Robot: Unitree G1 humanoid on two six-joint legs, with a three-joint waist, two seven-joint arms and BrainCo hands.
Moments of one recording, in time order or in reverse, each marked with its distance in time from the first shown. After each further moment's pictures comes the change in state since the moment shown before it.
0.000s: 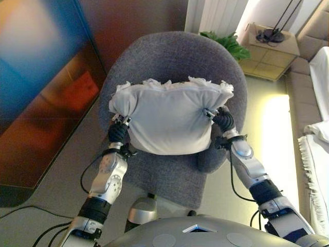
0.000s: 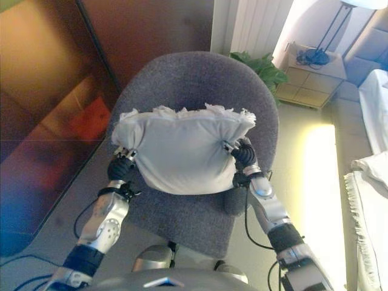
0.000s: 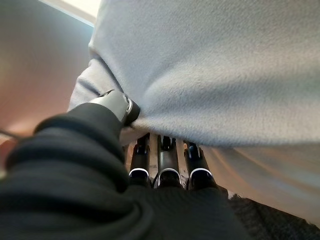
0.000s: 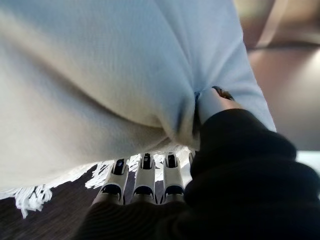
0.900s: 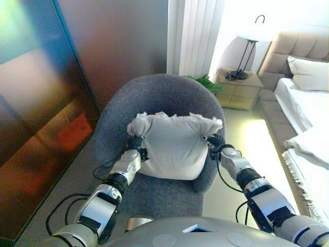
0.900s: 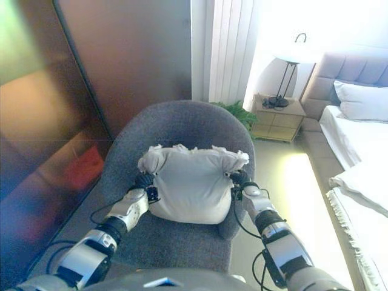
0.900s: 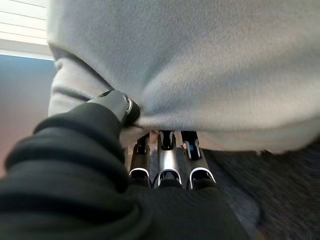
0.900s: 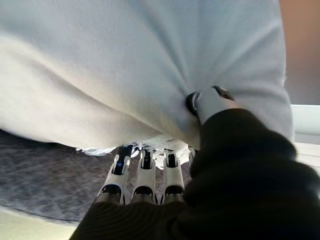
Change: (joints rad) left arm -0.275 -0.117 -0.102 0.624 0.133 0.279 0.140; right arm -0.181 0.116 0.022 0.634 -0.041 0.215 0.051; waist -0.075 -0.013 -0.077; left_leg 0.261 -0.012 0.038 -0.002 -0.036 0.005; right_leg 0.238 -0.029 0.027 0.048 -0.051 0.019
